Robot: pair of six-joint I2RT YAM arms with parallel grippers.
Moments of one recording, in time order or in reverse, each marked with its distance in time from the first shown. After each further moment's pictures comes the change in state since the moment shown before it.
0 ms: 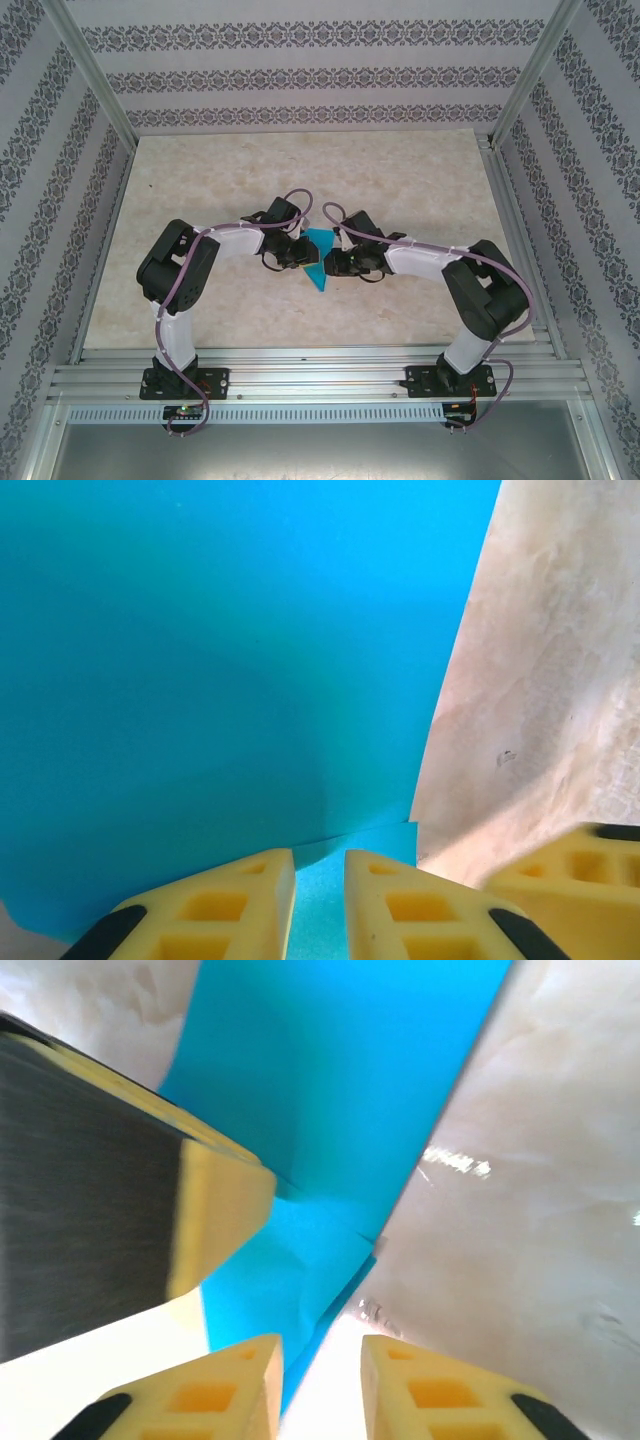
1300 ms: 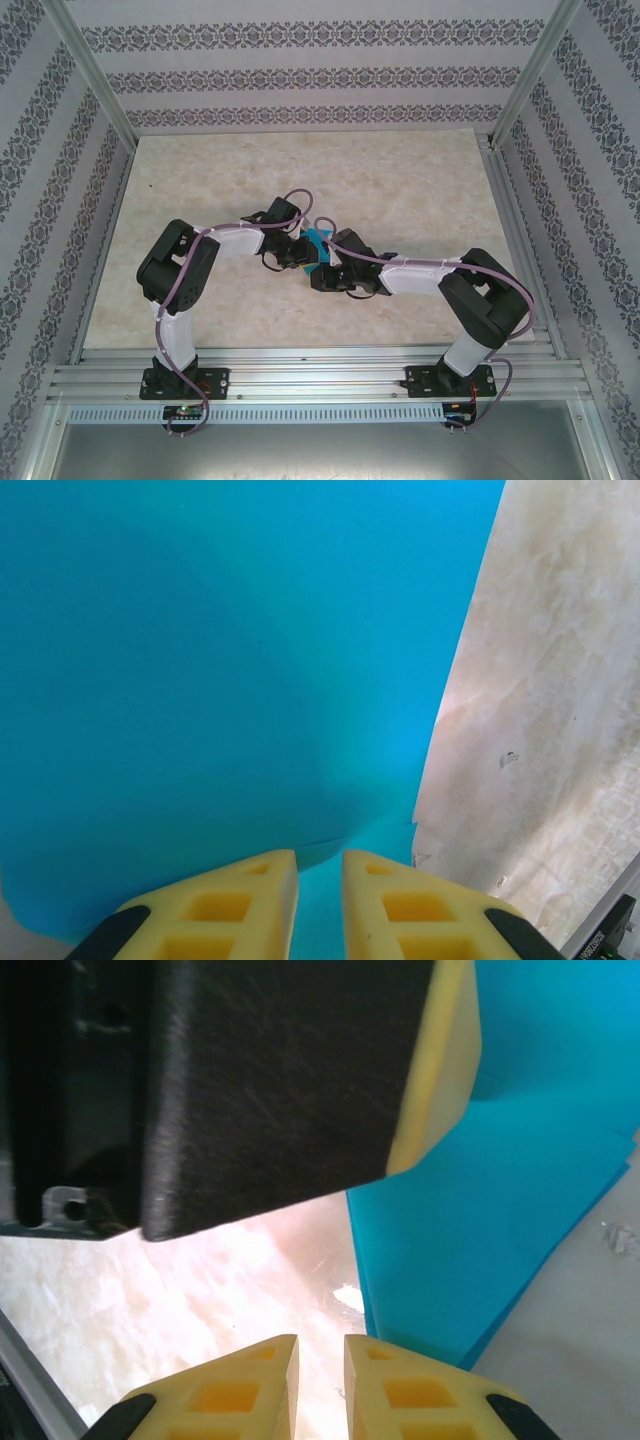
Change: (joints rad) left arm -0.002 0.000 0.000 0.002 -0.006 0.000; right arm 0.146 0.005 -0.126 0.246 -0.030 0.194
